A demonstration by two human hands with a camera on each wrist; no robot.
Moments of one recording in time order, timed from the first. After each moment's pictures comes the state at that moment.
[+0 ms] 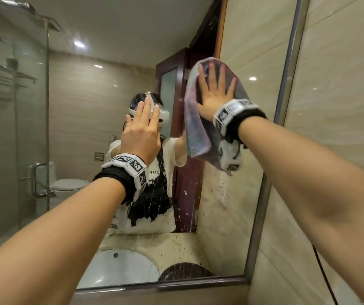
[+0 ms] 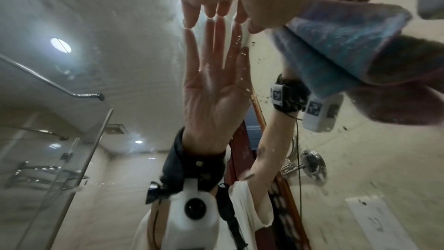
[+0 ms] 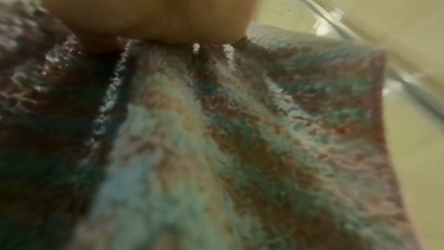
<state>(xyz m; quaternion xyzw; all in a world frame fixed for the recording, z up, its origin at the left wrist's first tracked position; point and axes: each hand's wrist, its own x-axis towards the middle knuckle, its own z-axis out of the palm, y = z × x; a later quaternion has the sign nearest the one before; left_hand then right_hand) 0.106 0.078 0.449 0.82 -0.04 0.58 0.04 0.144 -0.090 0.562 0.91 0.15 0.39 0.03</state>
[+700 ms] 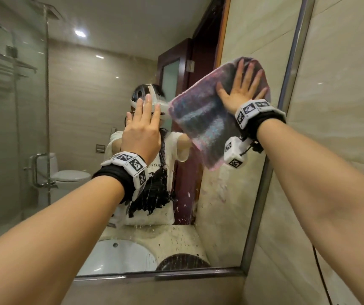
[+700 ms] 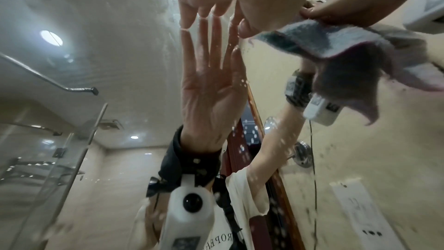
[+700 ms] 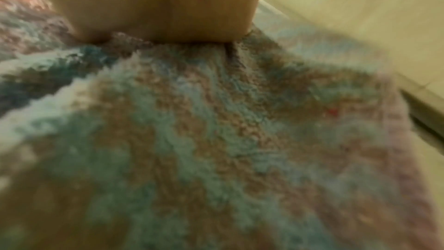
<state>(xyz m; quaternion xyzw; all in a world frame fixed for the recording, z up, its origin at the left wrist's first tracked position) 0.108 0.073 0.432 0.83 -0.04 0.55 0.02 0.164 -0.138 0.551 0.90 0.06 0.41 -0.15</state>
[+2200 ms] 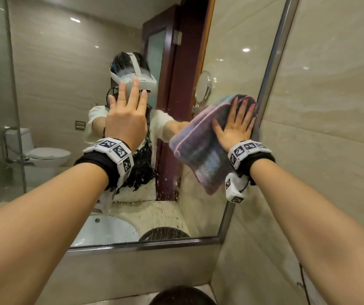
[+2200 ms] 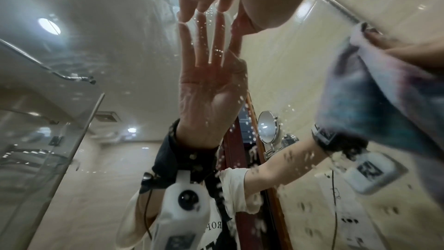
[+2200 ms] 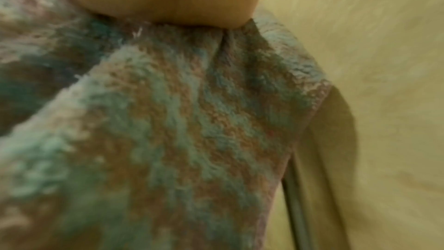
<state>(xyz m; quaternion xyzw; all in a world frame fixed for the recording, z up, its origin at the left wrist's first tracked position) 0.121 0.055 0.397 0.81 -0.03 0.59 -0.01 0.171 -0.200 0.419 0.92 0.02 0.38 -0.09</state>
